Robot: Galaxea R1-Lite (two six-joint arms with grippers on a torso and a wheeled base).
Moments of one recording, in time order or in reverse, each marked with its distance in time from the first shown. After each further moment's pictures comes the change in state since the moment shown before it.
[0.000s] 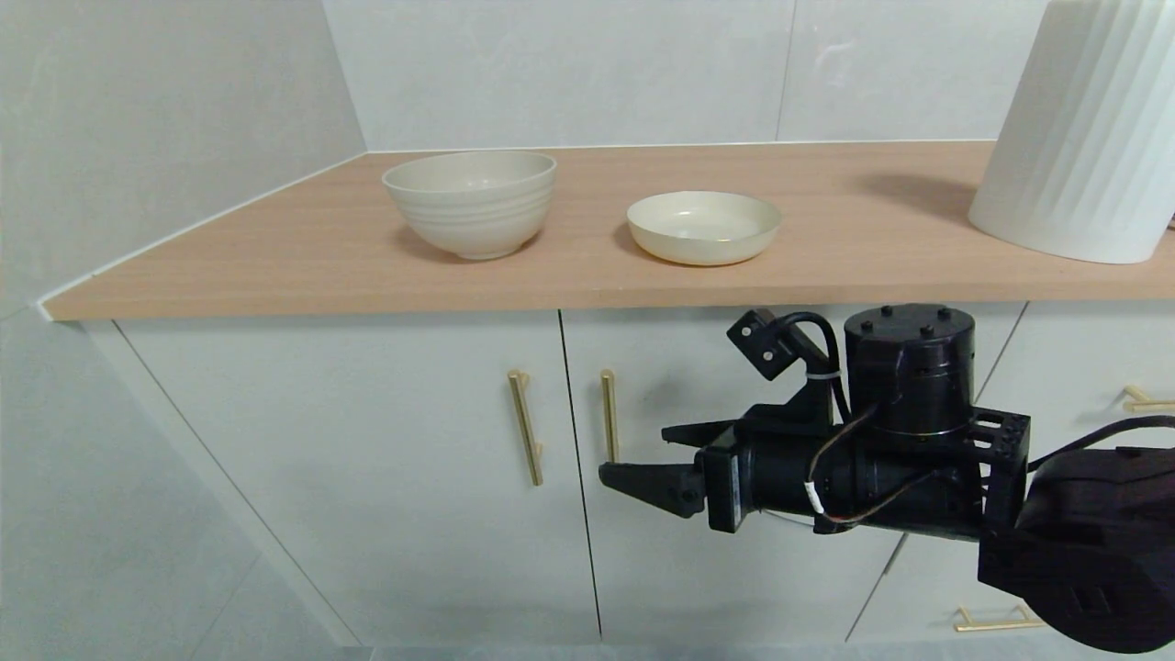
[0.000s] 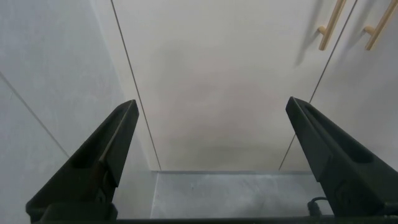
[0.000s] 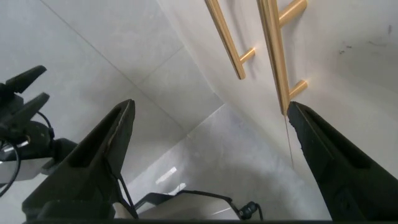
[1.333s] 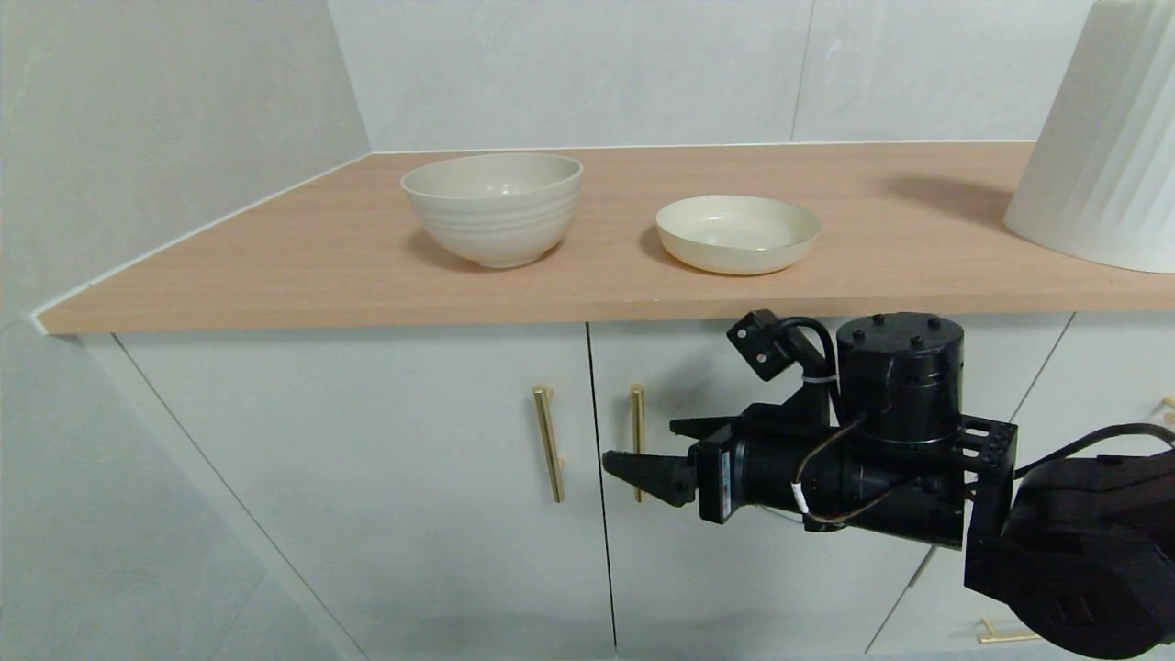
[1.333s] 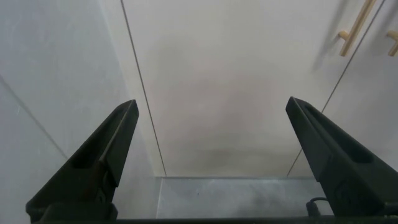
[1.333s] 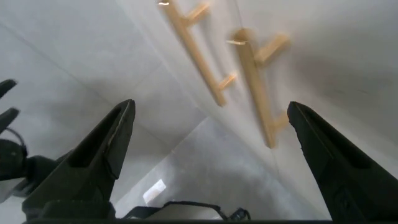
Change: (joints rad) left arm 0.000 0.000 0.000 0.000 0.001 -0.011; right arm 0.002 0.021 0.011 -0.050 -0.103 0.001
